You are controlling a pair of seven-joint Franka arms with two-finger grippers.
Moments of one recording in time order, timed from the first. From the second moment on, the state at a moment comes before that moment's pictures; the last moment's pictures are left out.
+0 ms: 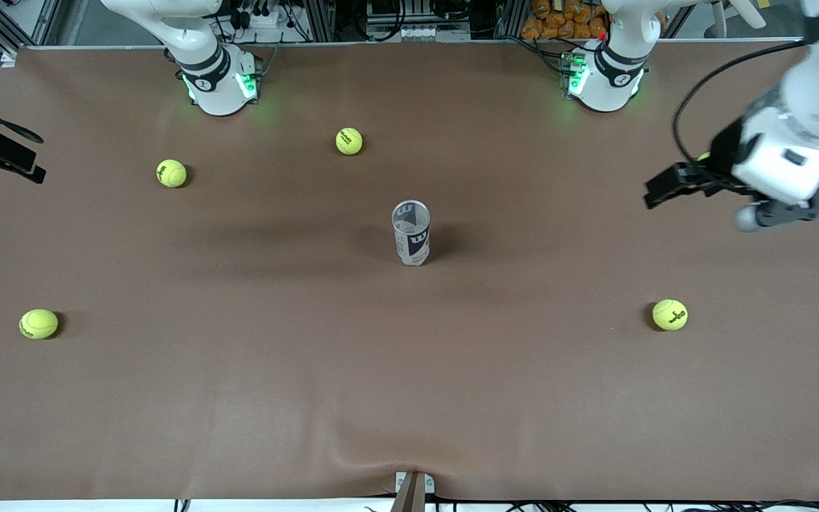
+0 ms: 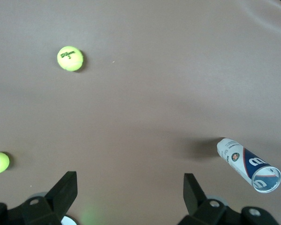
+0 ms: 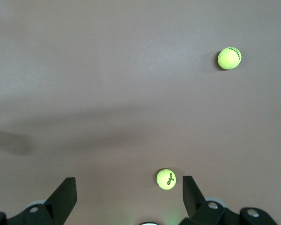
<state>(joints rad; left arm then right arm) 0.22 0.12 -0.45 -1.42 -0.07 1.50 -0.50 -0.03 0.02 -0.03 -1.46 0.01 1.42 0.05</state>
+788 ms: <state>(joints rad) 0.25 -0.01 -0.45 -1.64 -0.06 1.72 -0.31 -0.03 0.02 -0.03 -1.46 0.01 1.42 0.05</state>
